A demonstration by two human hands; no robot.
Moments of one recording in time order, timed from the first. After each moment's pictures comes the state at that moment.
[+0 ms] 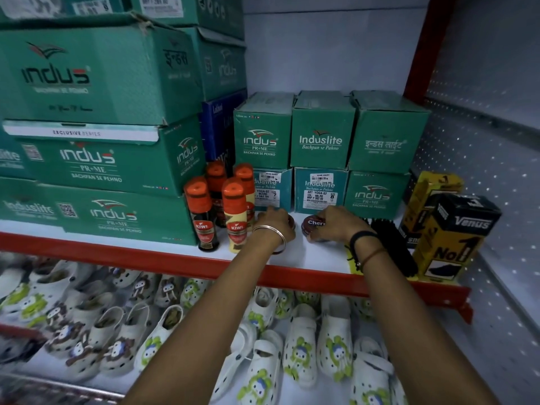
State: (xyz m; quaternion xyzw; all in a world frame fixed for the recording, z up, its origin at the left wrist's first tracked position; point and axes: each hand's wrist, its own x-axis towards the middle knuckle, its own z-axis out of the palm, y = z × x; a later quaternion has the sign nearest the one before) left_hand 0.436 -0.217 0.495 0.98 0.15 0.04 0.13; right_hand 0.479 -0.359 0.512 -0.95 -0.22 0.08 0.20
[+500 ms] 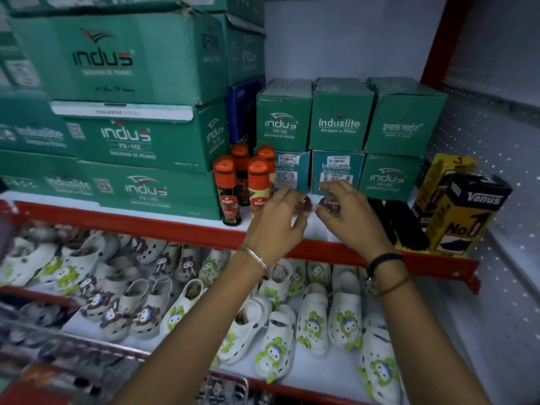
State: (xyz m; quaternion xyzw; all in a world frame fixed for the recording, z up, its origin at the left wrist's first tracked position) left_hand 0.310 -0.221 0.510 0.92 -0.05 0.32 0.24; right_hand 0.378 -0.365 0.519 -0.87 -0.34 -0.14 0.34
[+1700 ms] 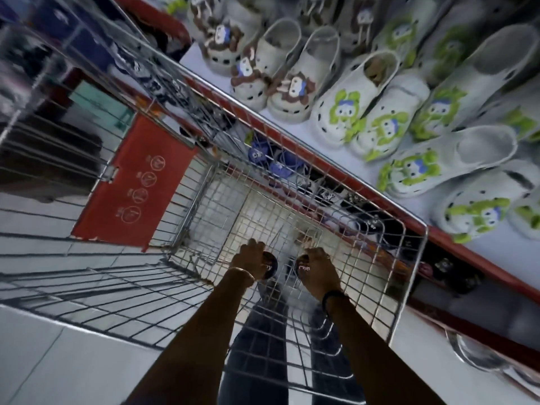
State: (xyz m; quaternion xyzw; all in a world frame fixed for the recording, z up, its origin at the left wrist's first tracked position) left_hand -0.030 -0.039 0.005 0.83 0.33 -0.33 0.30; right_hand 0.084 -0.184 0.029 -0.86 -0.27 0.43 0.10
